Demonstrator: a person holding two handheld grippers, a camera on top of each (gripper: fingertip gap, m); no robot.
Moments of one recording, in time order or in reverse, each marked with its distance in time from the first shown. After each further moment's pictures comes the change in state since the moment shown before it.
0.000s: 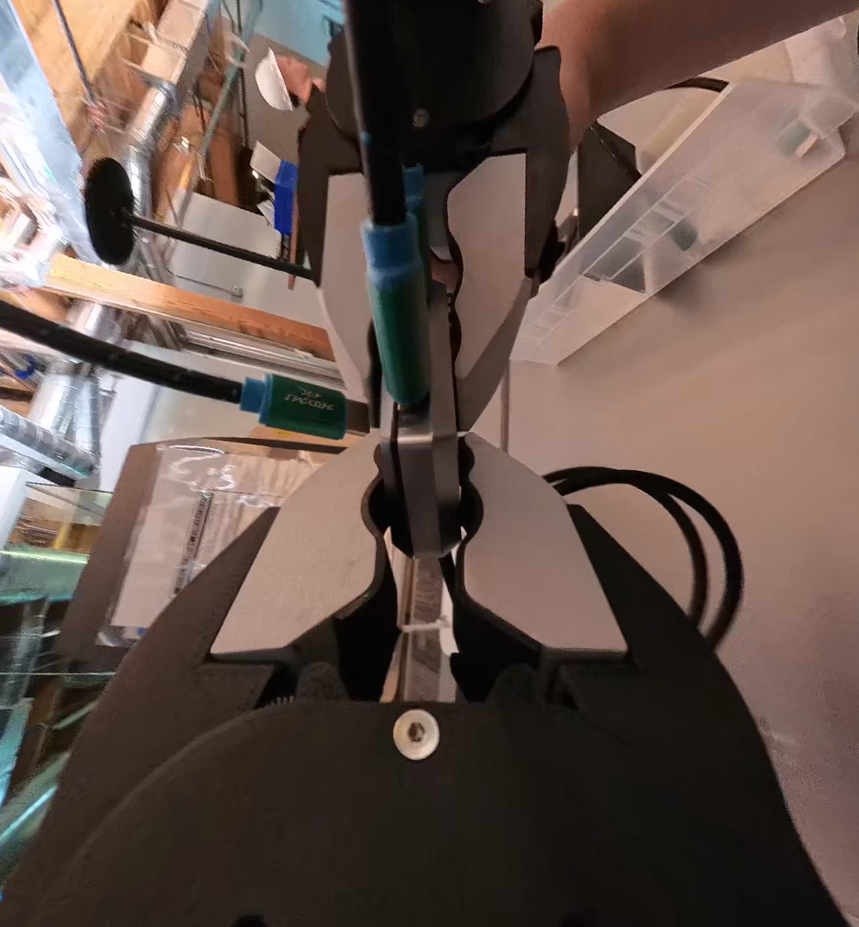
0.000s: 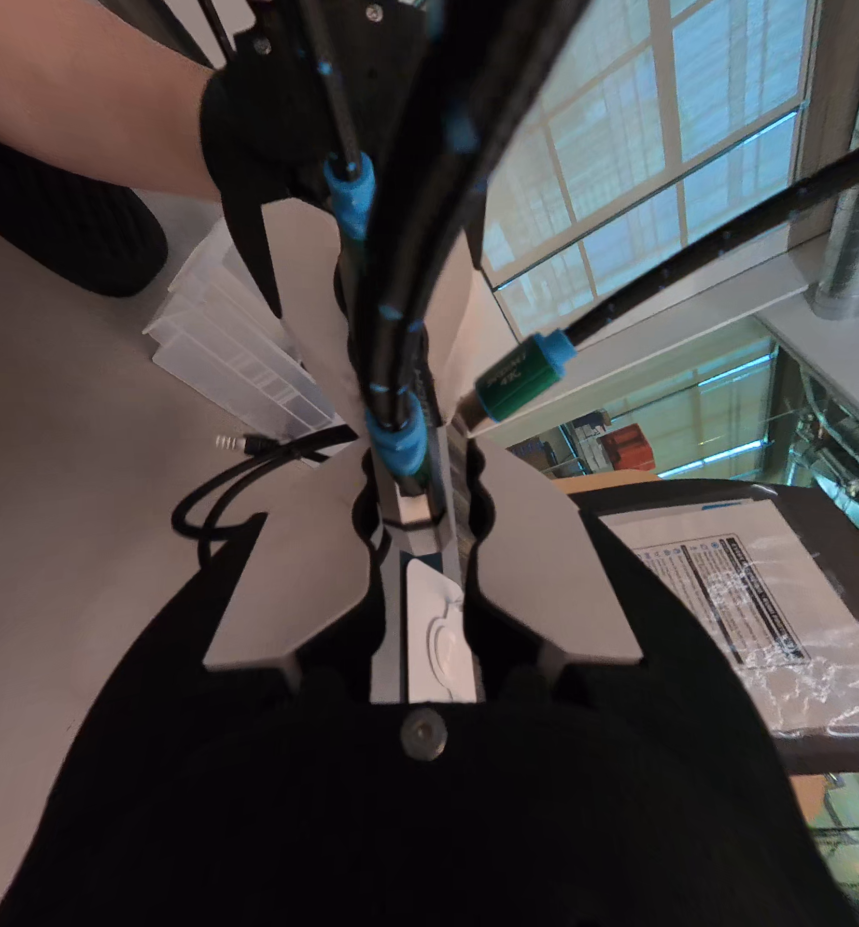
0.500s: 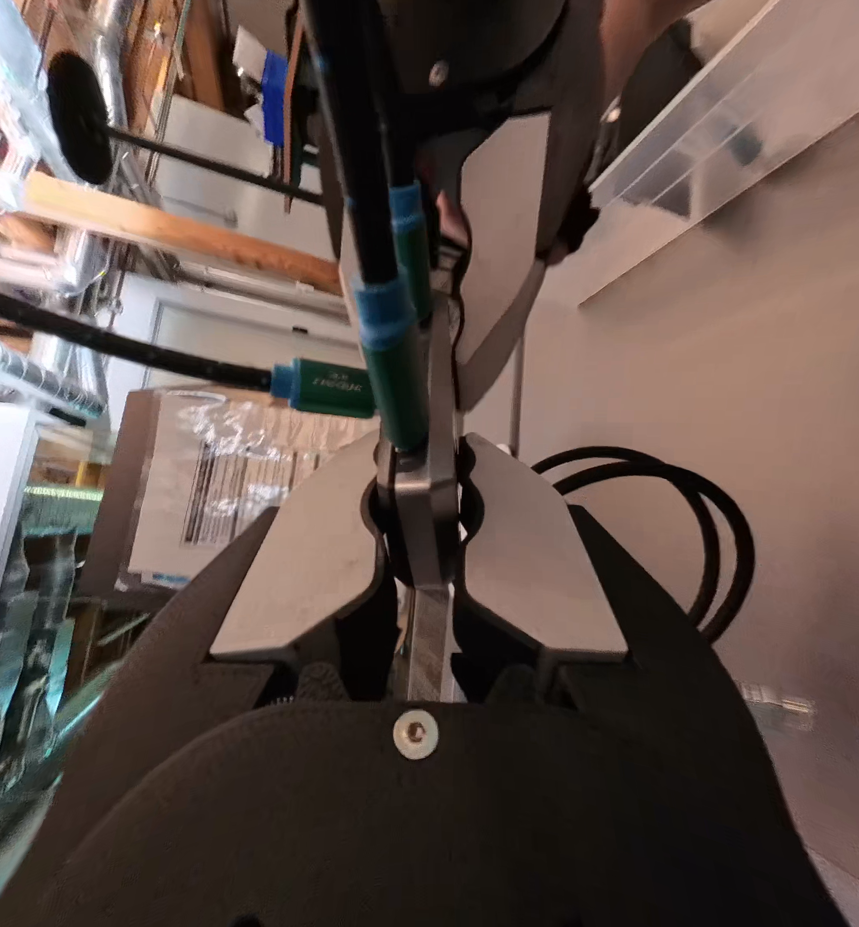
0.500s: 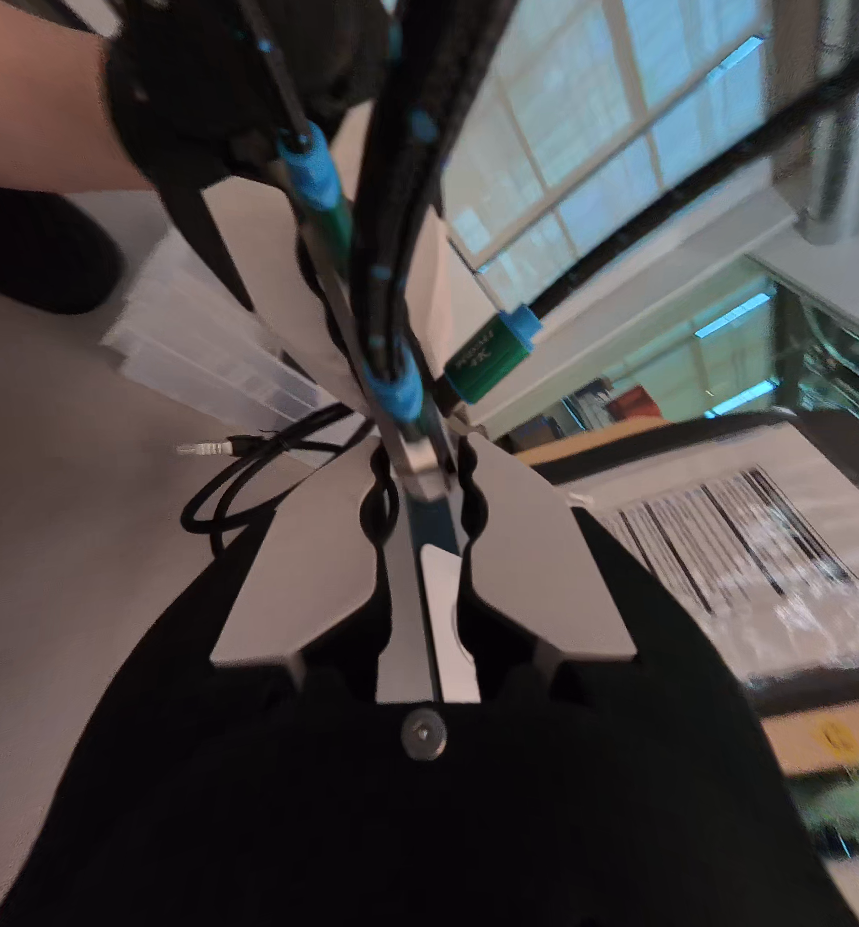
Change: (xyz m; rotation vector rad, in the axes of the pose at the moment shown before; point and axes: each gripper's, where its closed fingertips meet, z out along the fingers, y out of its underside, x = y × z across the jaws) left arm -0.008 0.023 0.009 -0.156 -0.044 0.006; right arm 0.010 0.028 0.001 -0.010 0.068 0.144
